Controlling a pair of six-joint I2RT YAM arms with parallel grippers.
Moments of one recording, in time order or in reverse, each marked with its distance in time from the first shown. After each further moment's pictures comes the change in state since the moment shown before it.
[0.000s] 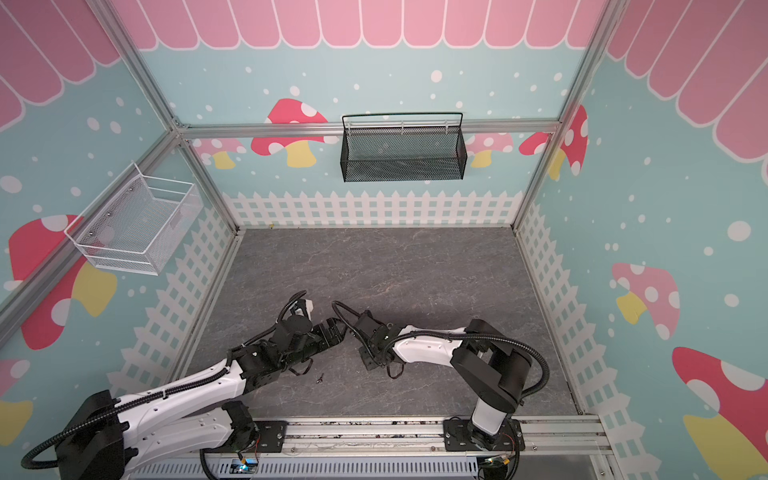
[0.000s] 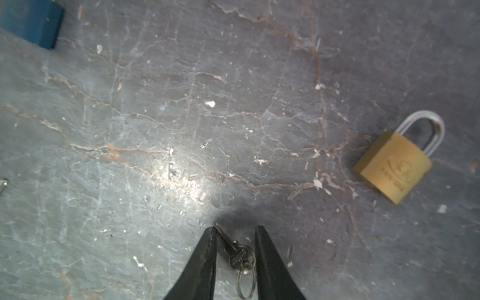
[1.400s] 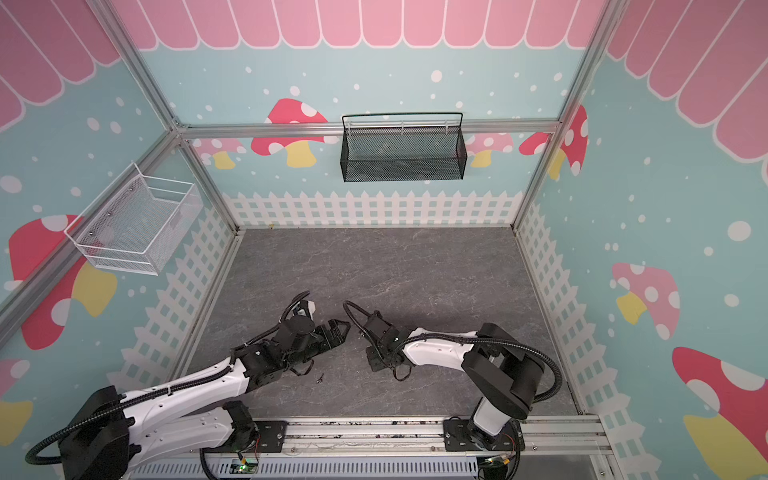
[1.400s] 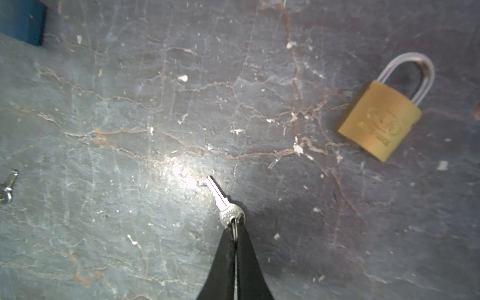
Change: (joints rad) left arm 0.000 0.027 0.000 0.003 0.016 0.000; right arm -0.033 -0.078 -0.101 0.055 -0.059 0.069
